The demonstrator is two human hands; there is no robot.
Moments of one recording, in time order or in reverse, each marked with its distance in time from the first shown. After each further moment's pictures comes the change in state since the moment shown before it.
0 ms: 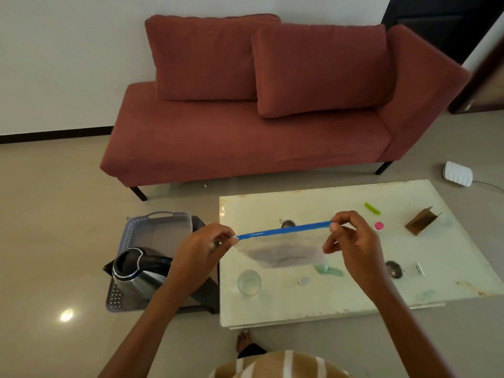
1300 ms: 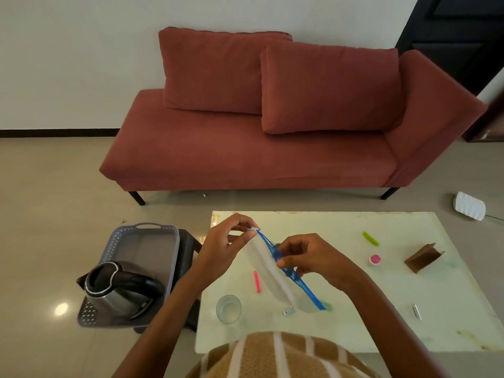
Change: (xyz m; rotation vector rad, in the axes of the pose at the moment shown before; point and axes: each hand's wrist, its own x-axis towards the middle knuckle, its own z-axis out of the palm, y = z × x) left_hand 0.089 0.044 0.058 -0.459 0.019 -0.099; right_hand 0.093 -0.003 0.000 -0.095 -0.772 0.379
